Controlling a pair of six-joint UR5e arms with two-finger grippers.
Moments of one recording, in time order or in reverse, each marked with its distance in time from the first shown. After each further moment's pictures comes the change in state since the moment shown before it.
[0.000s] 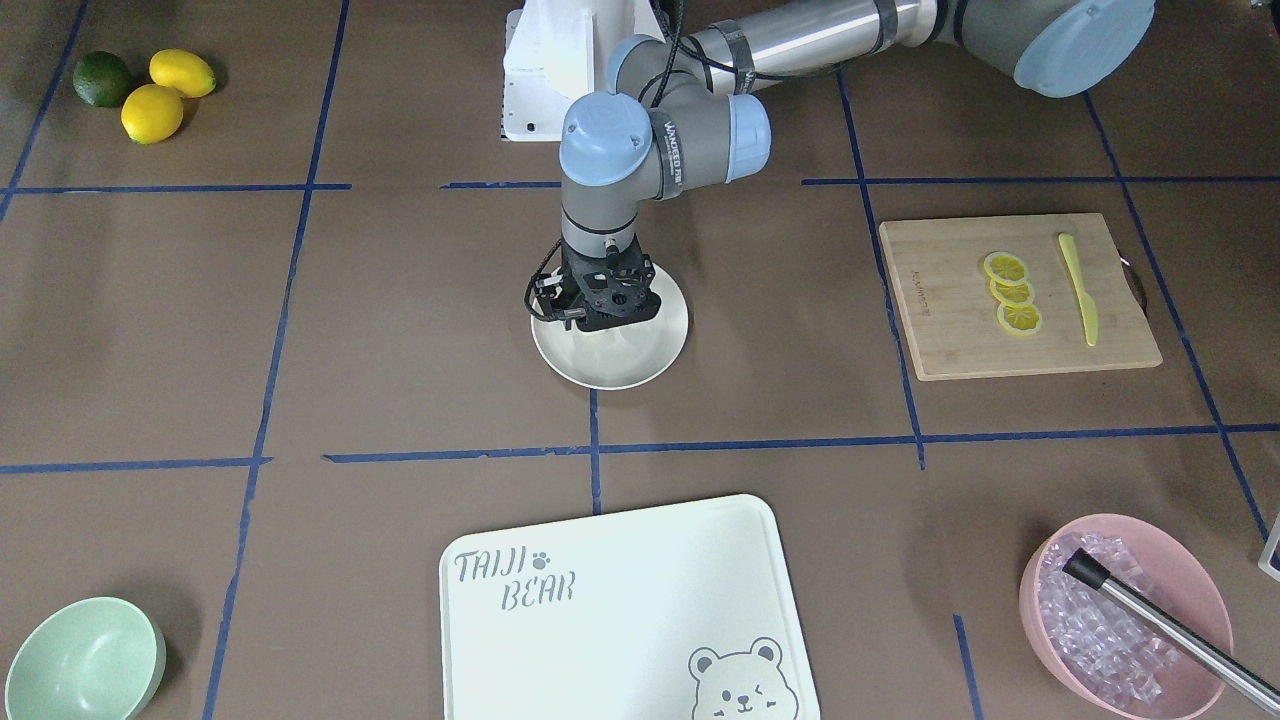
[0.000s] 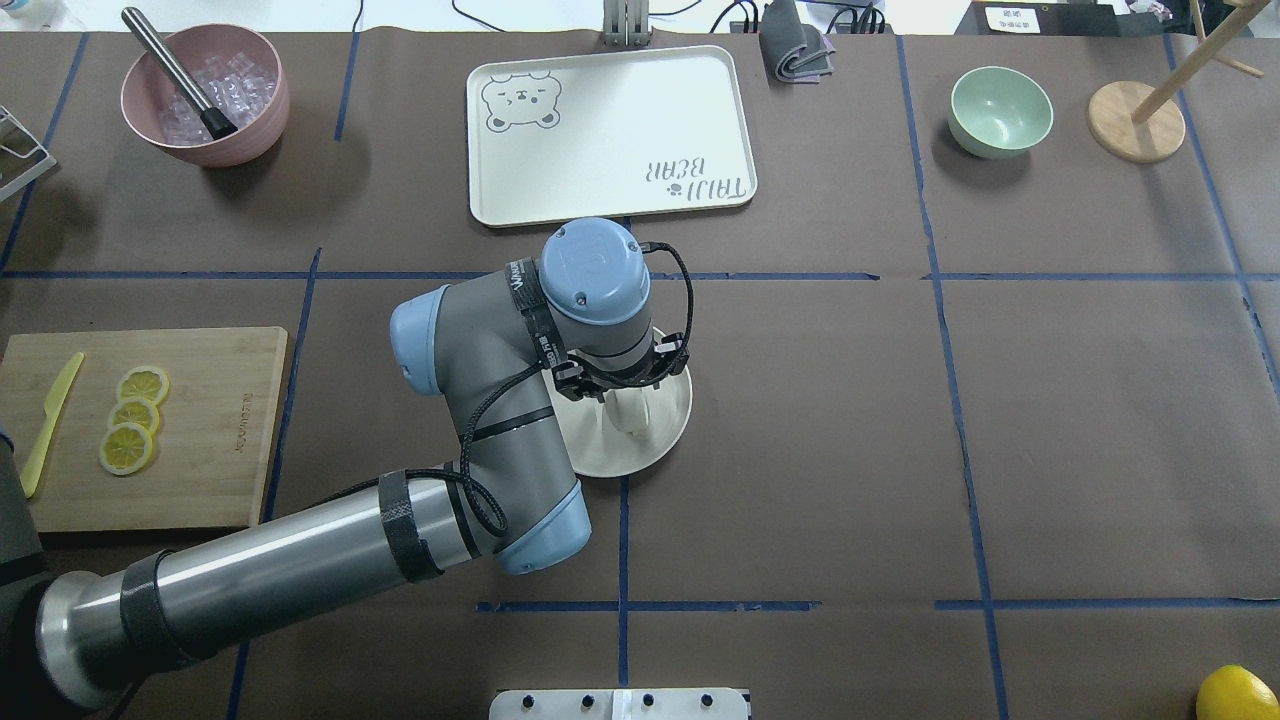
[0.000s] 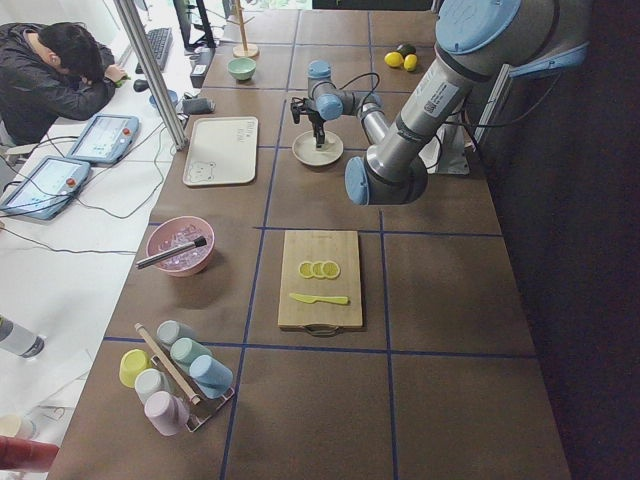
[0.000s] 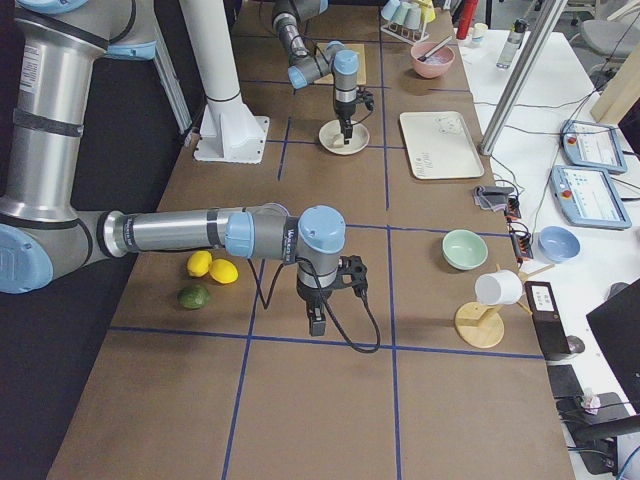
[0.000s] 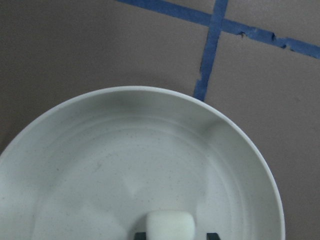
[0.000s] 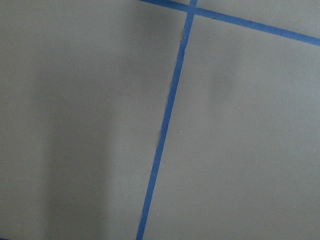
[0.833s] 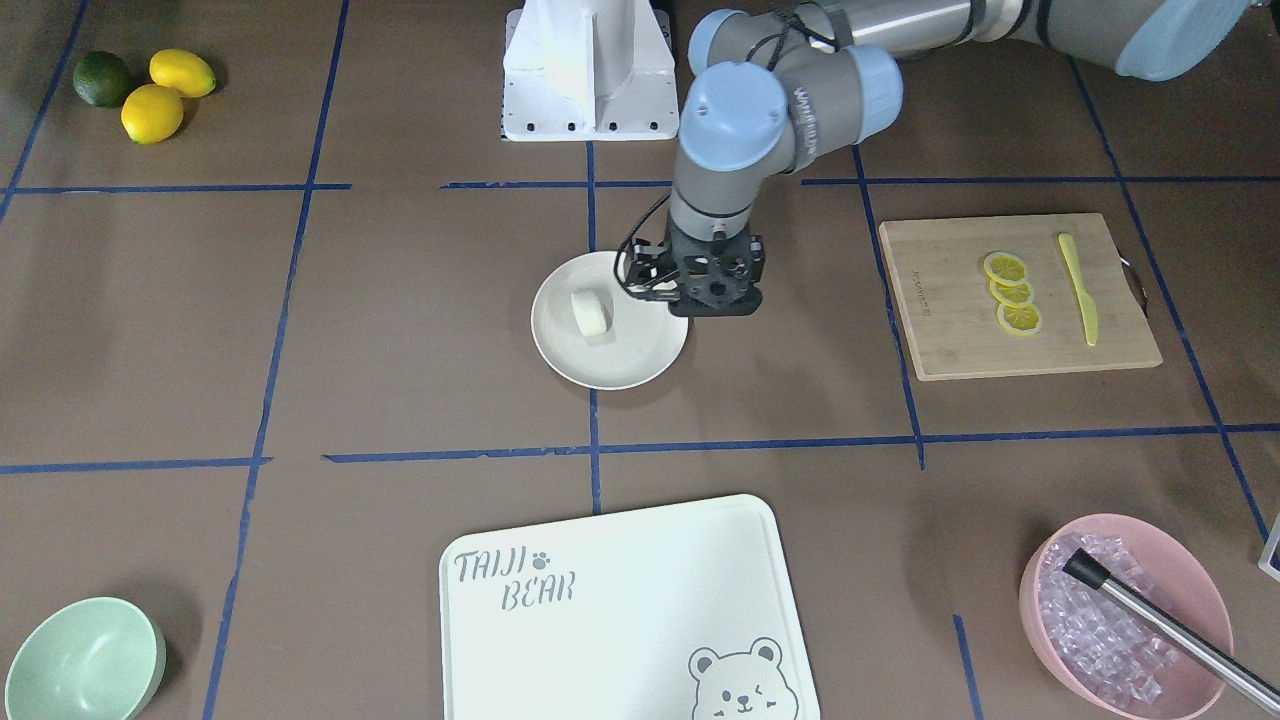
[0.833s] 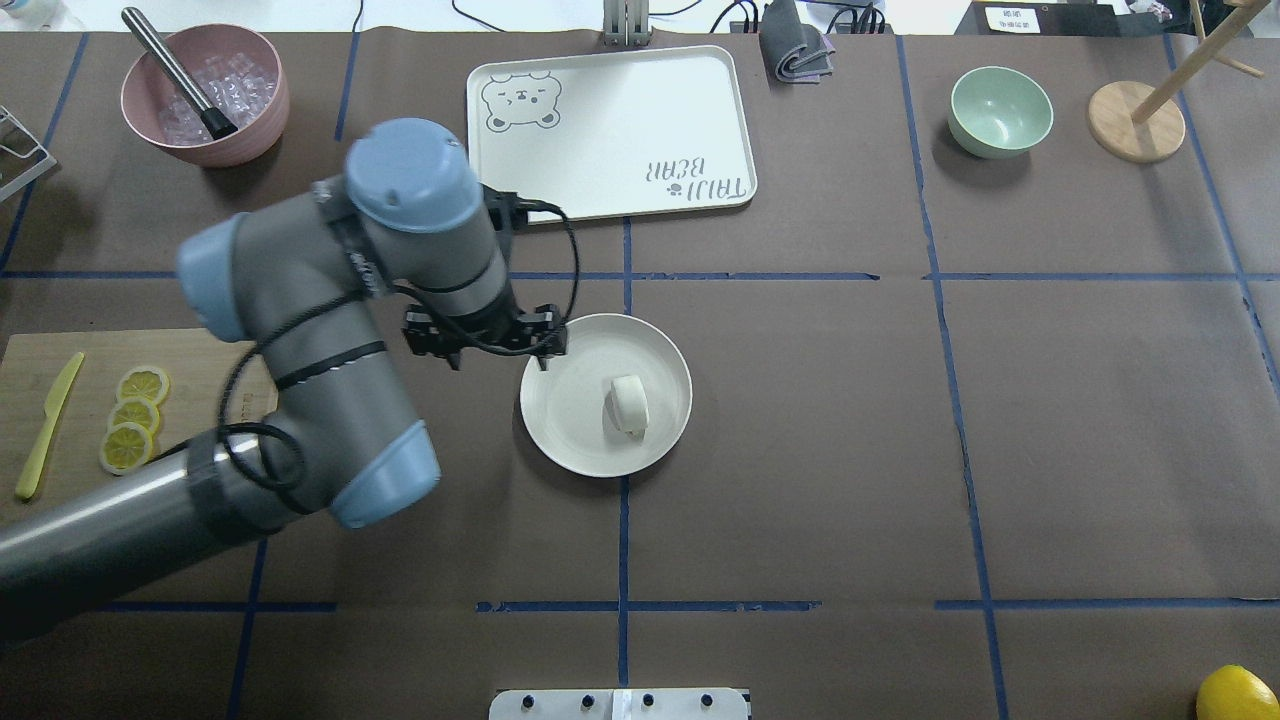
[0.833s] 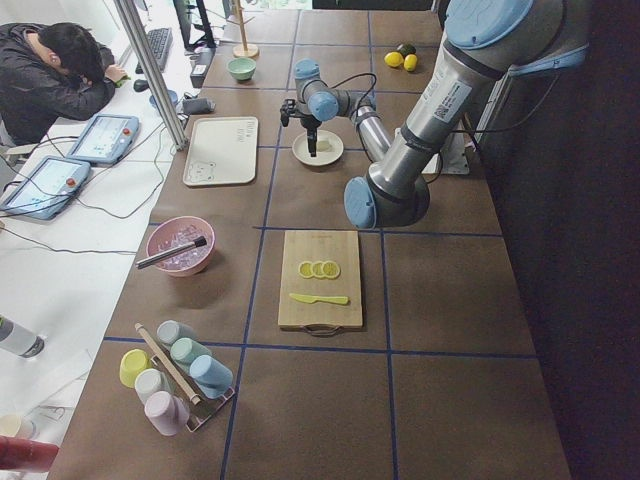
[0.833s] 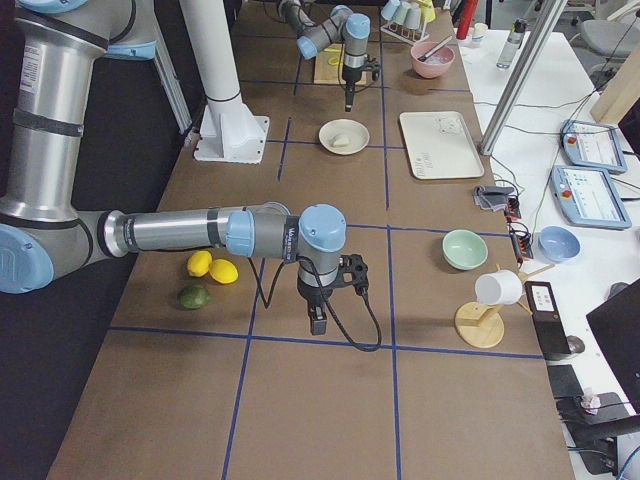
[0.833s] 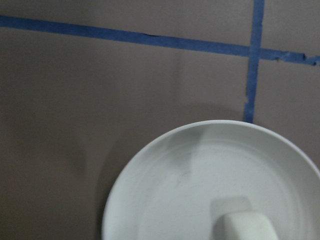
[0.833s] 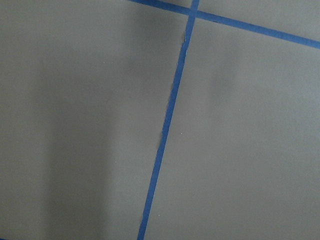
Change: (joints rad) left arm -0.161 0.247 -0.370 0.261 -0.191 0.459; right arm 0.000 0.002 0.002 0.000 0.002 0.000
